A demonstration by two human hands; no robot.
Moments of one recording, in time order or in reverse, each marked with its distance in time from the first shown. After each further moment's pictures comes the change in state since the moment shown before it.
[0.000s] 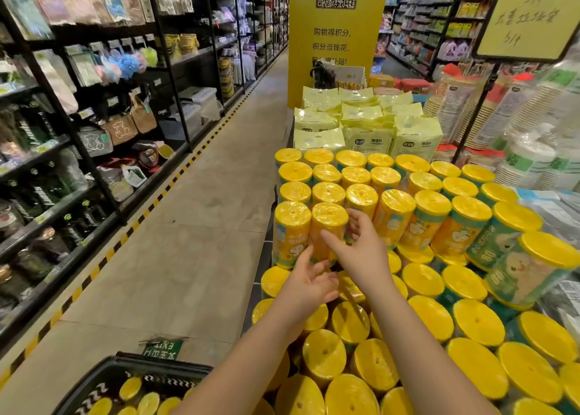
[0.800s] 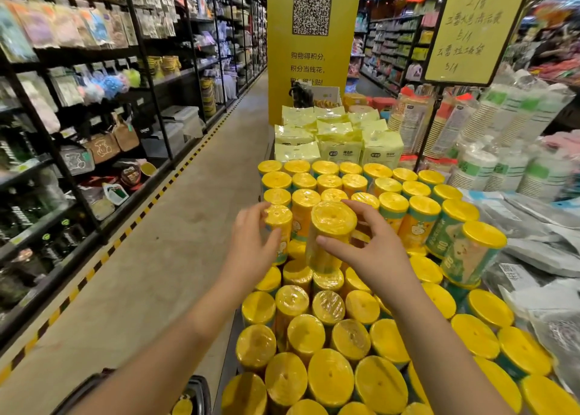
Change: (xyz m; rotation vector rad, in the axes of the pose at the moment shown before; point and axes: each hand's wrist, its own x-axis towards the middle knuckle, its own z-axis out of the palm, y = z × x) left_hand -0.048 0.079 -0.035 0.772 0.387 0.560; right_hand -0.081 -0.061 -0.087 0.089 -0.014 -0.171
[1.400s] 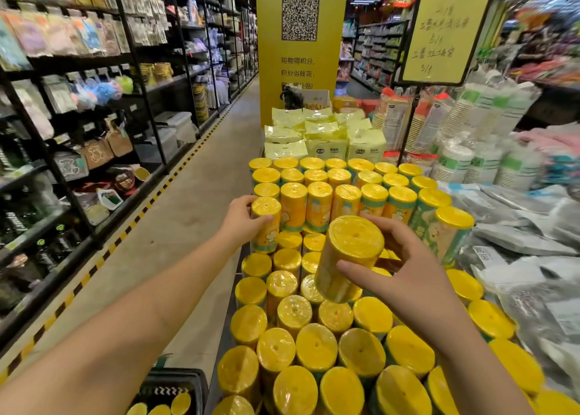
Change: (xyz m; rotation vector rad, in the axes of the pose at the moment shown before) left_hand 0.054 -0.037 0.015 -0.061 -0.140 -0.172; right_hand -0.094 -0.029 -0.061 -0.011 0.003 -0.020
